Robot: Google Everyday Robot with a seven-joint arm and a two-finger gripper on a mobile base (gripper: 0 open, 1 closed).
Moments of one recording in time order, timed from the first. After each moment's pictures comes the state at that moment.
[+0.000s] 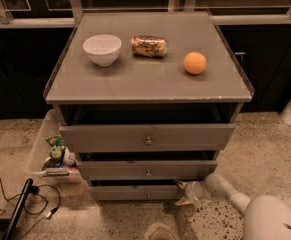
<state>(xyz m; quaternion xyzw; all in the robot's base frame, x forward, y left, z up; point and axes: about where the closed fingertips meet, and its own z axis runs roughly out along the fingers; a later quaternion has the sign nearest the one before) 0.594 -0.204 0.157 -0.72 0.61 0.09 0.32</state>
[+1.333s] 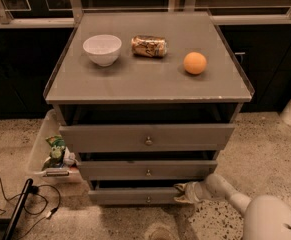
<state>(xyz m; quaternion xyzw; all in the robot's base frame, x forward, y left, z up) 0.594 -0.204 0.157 -0.72 0.61 0.10 0.32</state>
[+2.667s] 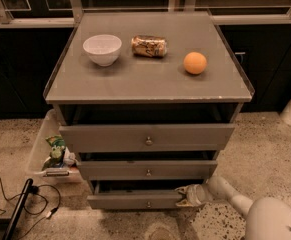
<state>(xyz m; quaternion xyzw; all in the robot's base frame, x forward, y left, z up) 0.580 -0.209 0.155 -0.71 0.62 0.11 0.31</state>
